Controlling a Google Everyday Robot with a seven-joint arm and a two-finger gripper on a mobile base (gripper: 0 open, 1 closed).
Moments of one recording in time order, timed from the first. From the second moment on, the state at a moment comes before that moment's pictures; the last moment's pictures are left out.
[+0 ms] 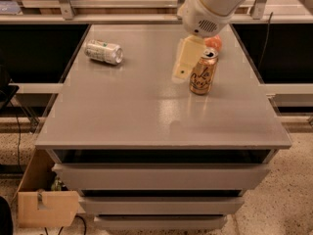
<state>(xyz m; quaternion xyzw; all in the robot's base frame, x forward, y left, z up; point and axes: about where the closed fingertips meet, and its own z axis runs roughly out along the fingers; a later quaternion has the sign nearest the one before) 0.584 -0.059 0.967 -0.66 0.69 -0.01 0.28</state>
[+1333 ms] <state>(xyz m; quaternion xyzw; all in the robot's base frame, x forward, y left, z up) 0.659 0.048 0.937 -0.67 0.64 0.06 0.36</state>
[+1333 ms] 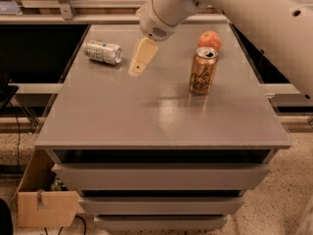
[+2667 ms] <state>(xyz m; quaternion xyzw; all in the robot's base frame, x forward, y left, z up) 0.726 0.141 0.886 -0.71 0.59 0.13 0.36</state>
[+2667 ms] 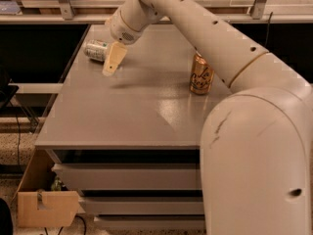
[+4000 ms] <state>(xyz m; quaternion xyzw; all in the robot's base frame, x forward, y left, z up) 0.741 0.178 0.862 -0.71 0.61 0.15 0.32</state>
